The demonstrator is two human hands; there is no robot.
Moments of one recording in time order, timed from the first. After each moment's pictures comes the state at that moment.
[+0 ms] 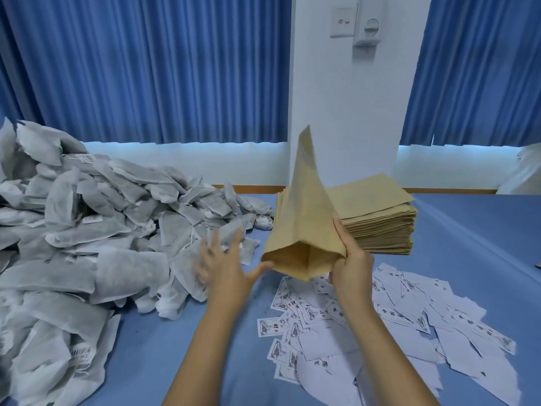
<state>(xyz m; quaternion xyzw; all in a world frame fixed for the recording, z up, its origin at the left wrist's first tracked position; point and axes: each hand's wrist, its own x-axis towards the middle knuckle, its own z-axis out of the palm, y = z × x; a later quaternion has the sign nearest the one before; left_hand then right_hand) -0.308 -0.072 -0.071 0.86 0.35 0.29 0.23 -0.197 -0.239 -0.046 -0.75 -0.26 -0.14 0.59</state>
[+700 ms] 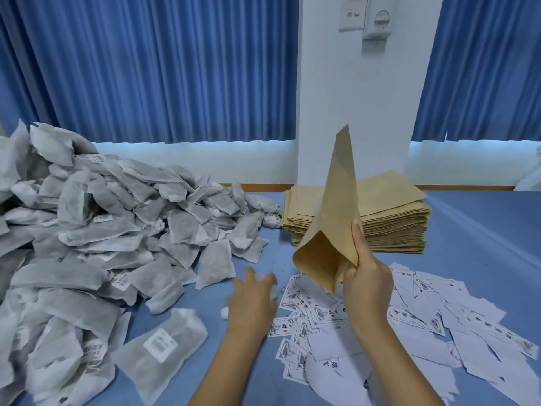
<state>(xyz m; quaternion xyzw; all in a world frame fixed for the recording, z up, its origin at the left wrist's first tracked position) -0.312 -0.108 -0.090 0.92 0.34 0.15 0.12 -0.215 -0.246 -0.051 -0.83 -0.21 -0.23 0.46</state>
